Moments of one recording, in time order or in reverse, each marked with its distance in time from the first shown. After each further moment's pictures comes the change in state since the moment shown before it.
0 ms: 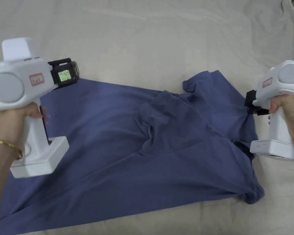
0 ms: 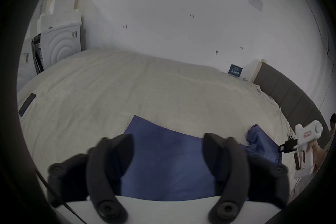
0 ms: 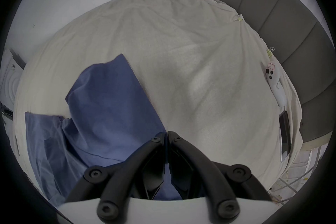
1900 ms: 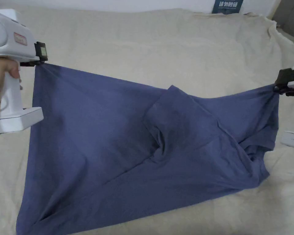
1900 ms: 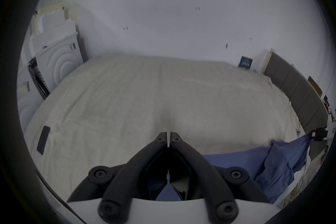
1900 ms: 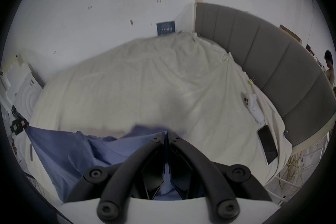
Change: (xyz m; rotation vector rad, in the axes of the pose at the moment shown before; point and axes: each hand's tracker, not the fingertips) left arm -0.060 0.103 0.051 -0.013 0.062 -0.087; right arm 0.018 -0.015 0.169 0.328 0.107 -0.079
